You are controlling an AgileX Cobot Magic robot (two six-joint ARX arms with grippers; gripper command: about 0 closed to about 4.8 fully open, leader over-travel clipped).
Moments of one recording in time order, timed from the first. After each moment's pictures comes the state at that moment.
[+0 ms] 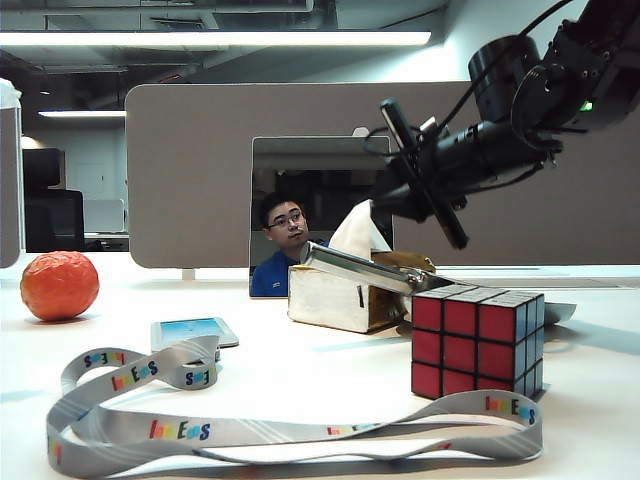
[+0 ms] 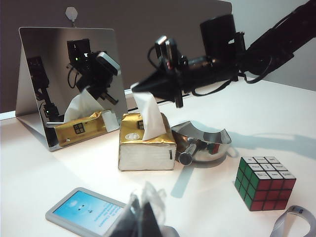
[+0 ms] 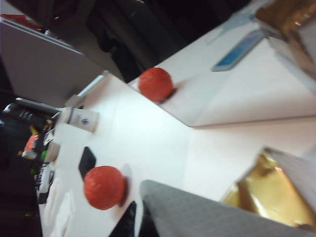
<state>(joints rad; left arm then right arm) 0.00 0.00 0.01 0.09 0.78 -0.07 0.31 1.90 1.13 0.49 -0.56 0.89</state>
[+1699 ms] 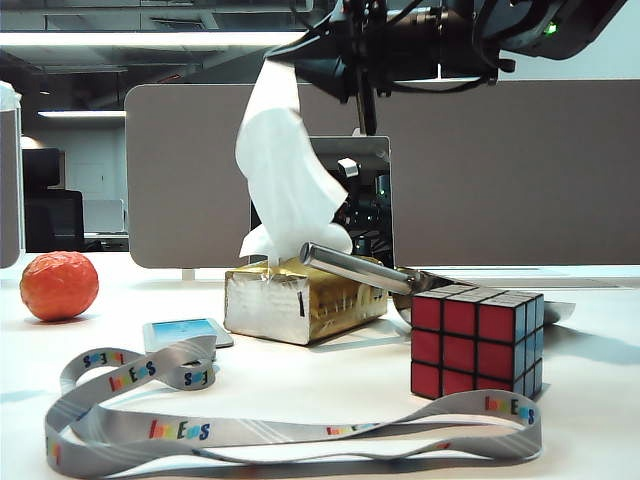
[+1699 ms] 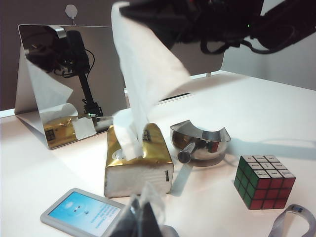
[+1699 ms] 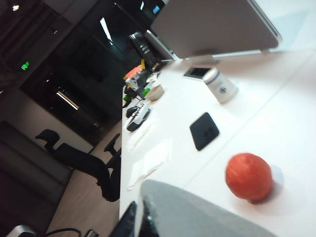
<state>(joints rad) 0.00 0.00 0.01 0.09 0.78 -0.07 0.46 1.78 1.18 0.73 -0.86 0.82</state>
